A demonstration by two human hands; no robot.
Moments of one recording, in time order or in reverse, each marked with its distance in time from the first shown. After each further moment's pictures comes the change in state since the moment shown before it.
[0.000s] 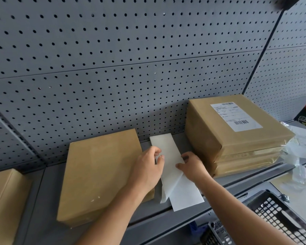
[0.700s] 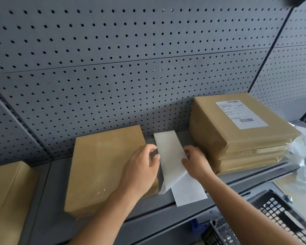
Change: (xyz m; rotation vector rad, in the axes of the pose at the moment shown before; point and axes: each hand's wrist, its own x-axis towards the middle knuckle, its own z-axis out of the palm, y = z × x) left_hand -0.030 -0.011 -0.030 0.104 0.113 0.057; right_hand -0.004 -0.003 0.003 -0.270 0.046 -0.236
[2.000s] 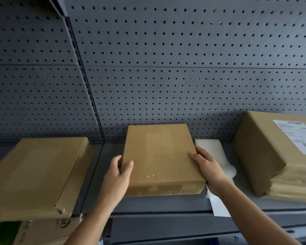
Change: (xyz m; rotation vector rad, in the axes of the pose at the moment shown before) left_hand -0.079 -0.118 -0.091 -0.378 0.235 -0.591; right_hand -0.041 -0.103 0.031 0.802 -0.281 0.049
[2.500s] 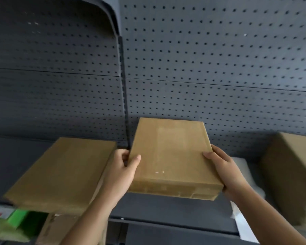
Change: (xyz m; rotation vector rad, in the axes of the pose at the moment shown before) left_hand -0.005 0.025 -0.088 -0.097 0.151 0.049; right_hand -0.025 -0.060 0.065 -0.042 -0.059 -0.081
